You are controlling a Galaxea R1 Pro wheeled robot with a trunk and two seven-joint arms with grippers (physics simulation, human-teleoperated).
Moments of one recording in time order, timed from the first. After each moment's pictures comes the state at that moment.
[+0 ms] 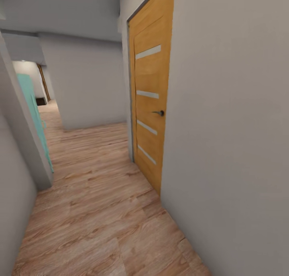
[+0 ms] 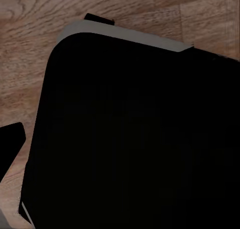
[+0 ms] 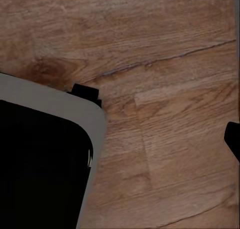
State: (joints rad) left arm -0.01 -0.03 0.03 -0.05 0.25 -0.06 0.01; right arm -0.13 -0.08 0.22 0.03 0.06 -0.20 -0.03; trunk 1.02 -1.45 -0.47
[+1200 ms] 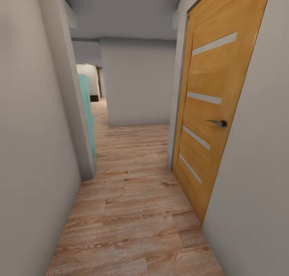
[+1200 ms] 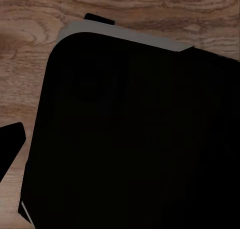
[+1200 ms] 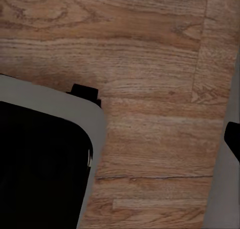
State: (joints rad) left arm -0.01 -0.03 0.03 -0.05 0.25 -0.06 0.01; right arm -0.13 -0.08 0.21 0.03 0.06 -0.20 -0.03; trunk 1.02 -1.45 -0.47
